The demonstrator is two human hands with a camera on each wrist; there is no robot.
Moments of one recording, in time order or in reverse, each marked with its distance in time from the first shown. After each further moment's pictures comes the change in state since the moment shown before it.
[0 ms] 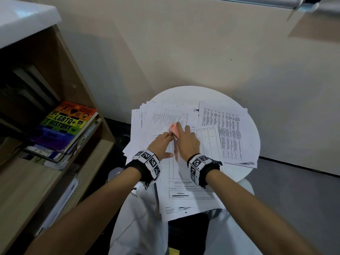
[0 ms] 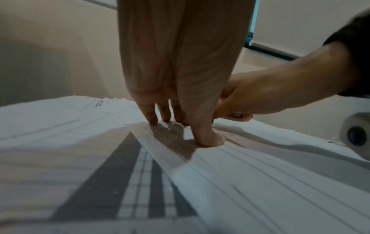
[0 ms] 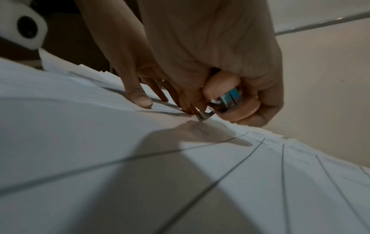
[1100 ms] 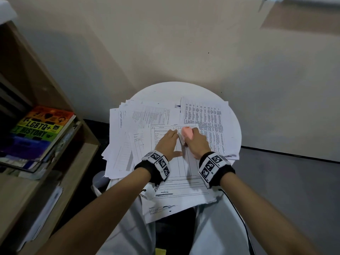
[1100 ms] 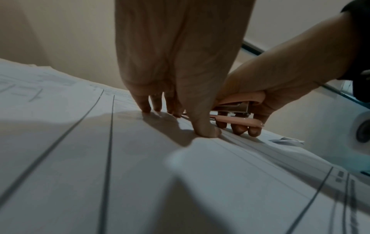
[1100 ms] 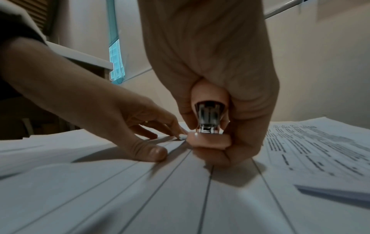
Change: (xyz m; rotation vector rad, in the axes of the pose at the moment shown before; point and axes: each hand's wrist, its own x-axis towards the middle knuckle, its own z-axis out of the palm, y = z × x) left_hand 0.035 0.070 0.036 -0.013 0.028 0.069; right_hand -0.008 0.090 -0.023 0.534 -0.092 0.332
